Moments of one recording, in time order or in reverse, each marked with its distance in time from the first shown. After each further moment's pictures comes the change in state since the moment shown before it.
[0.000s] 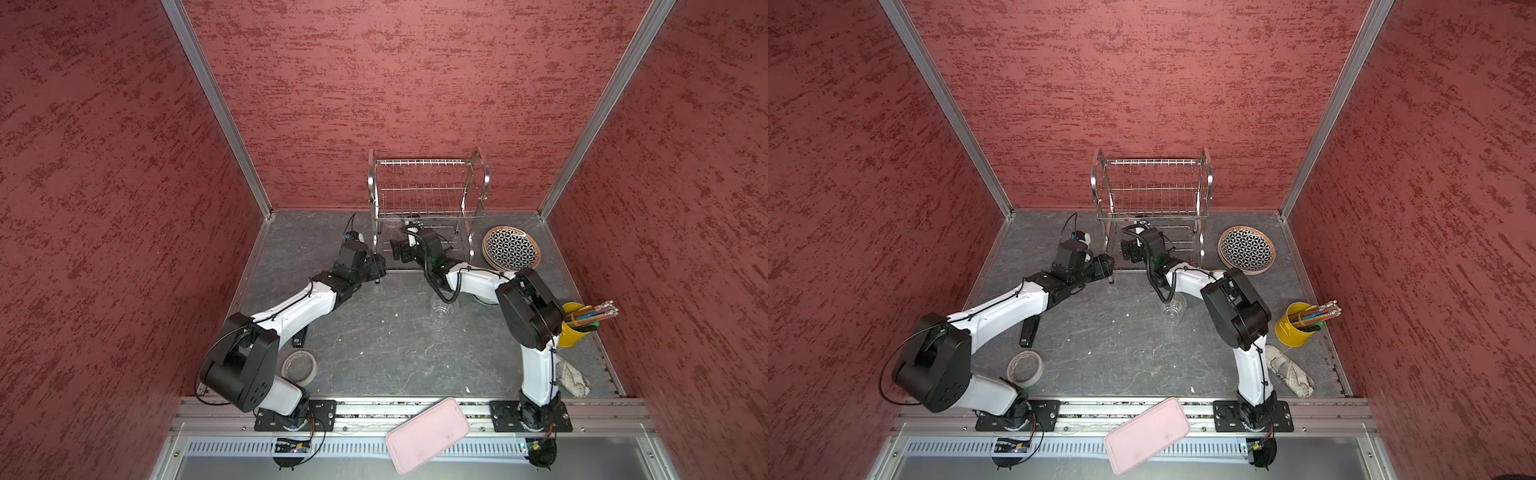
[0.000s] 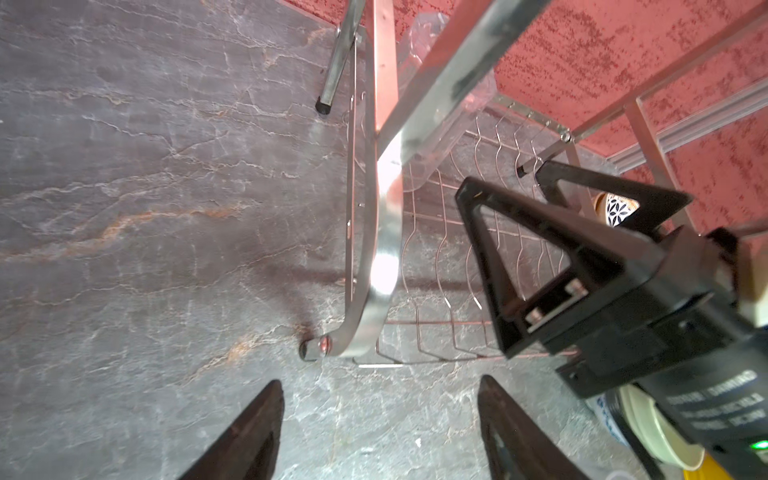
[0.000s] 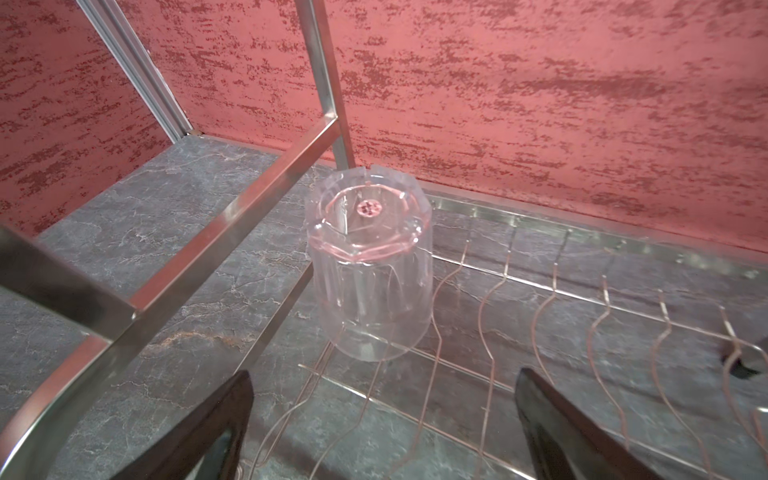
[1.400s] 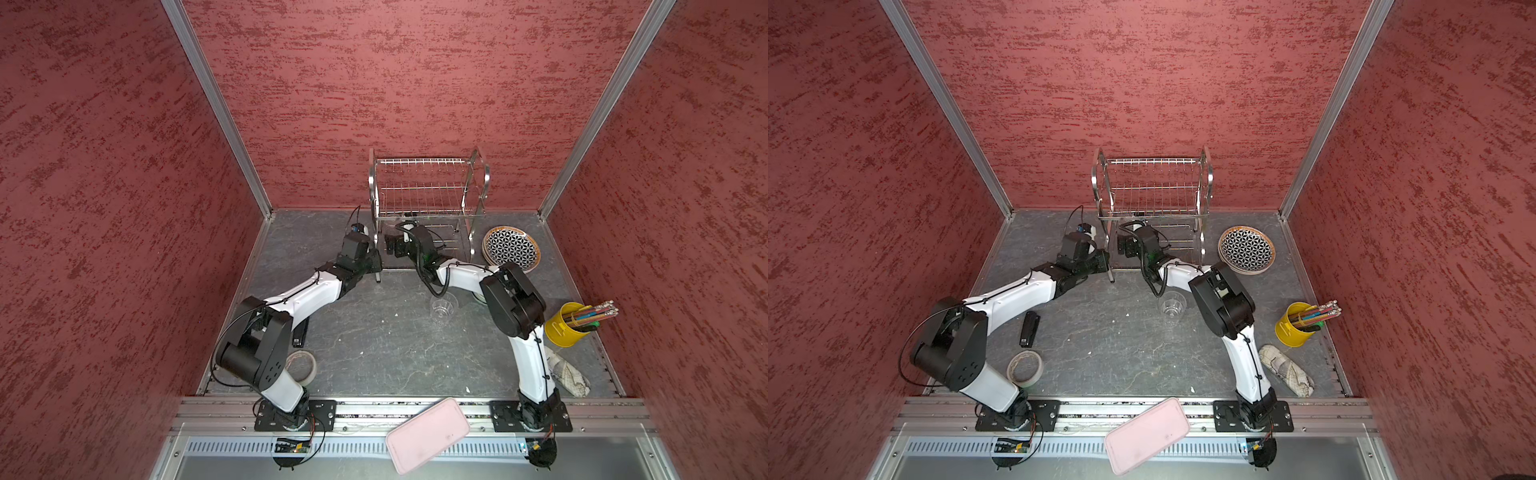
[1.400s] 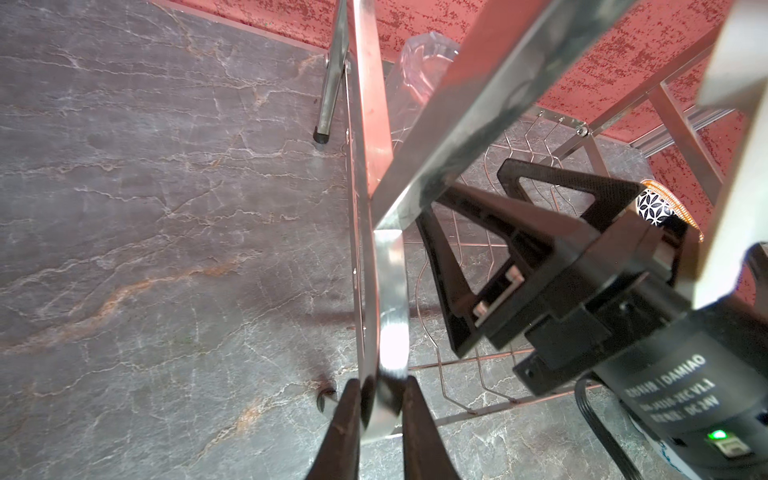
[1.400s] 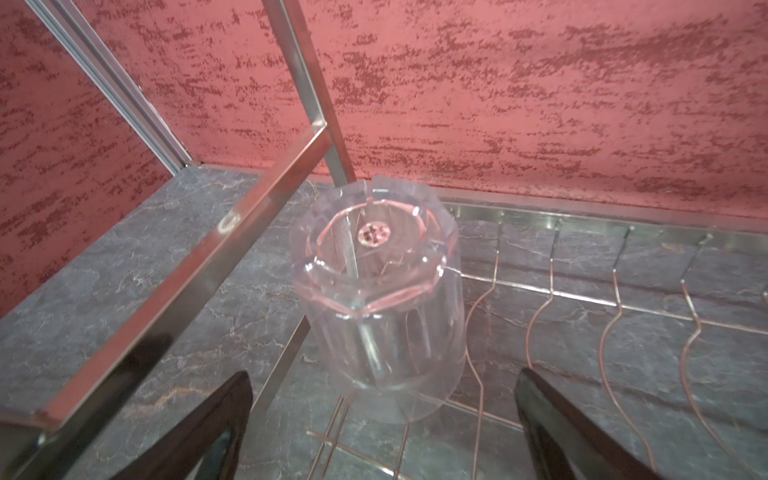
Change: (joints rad) left arm 0.029 0.110 0.084 0.031 0.013 0.129; right arm -0.012 0.143 0.126 0.055 0.022 0.124
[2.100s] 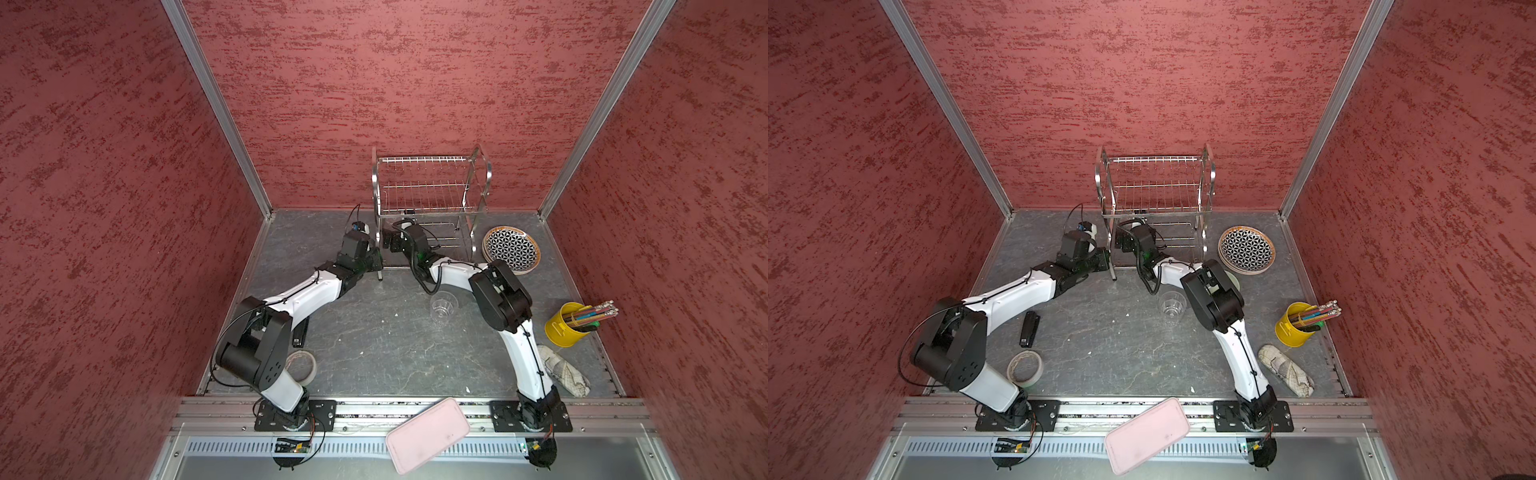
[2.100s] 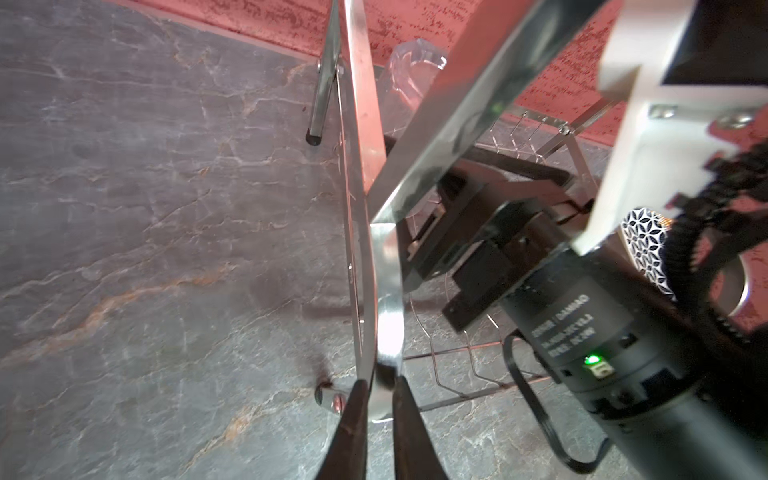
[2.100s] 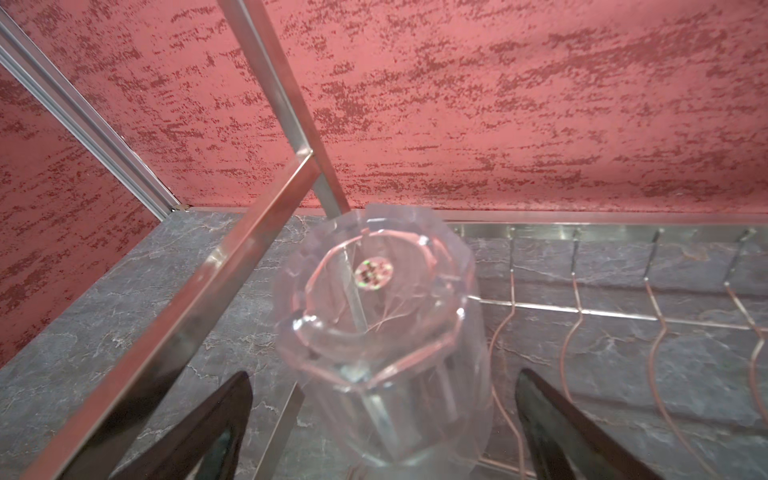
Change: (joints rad) left arm 0.000 0.002 0.013 0.011 0.026 -0.008; right arm 0.000 0.122 0.124 0.048 0.060 0.063
